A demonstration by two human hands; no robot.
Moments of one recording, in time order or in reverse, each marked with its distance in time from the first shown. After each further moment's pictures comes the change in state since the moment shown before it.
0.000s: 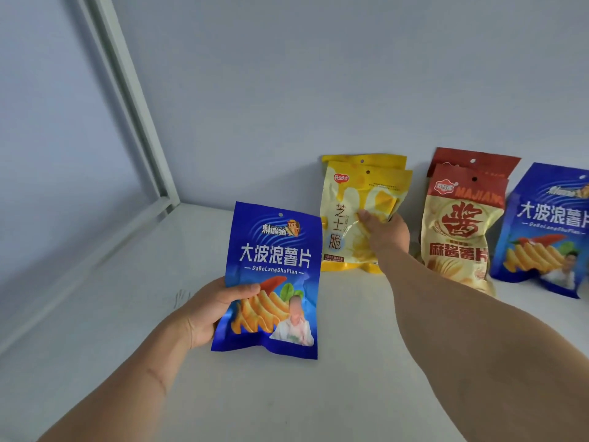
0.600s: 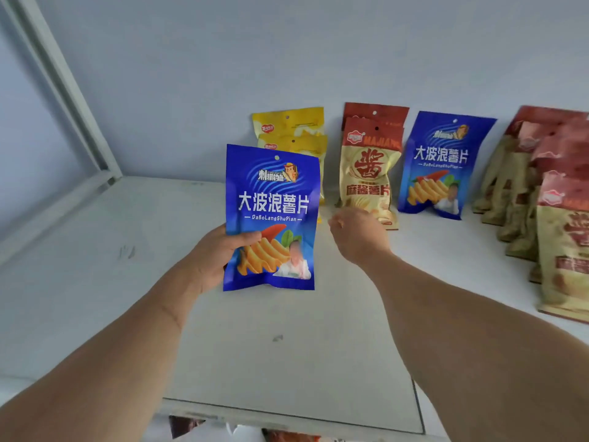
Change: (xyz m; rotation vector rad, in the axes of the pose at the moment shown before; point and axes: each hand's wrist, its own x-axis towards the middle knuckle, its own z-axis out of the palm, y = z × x) left_hand -0.011 -0.019 0.117 0.032 -0.069 0.157; right_hand -0.106 0.046 -0.133 -0.857 -0.114 -0.480
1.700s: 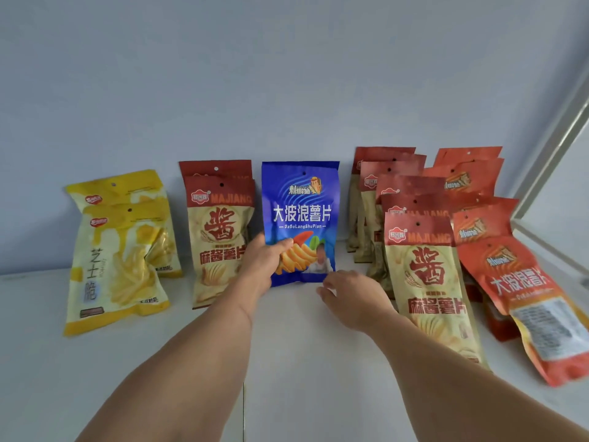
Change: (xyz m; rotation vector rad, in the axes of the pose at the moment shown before) left_hand 0.198 -0.023 0.331 0.181 0.123 0.040; right_hand 0.001 0.239 -0.093 -0.188 -0.148 0.091
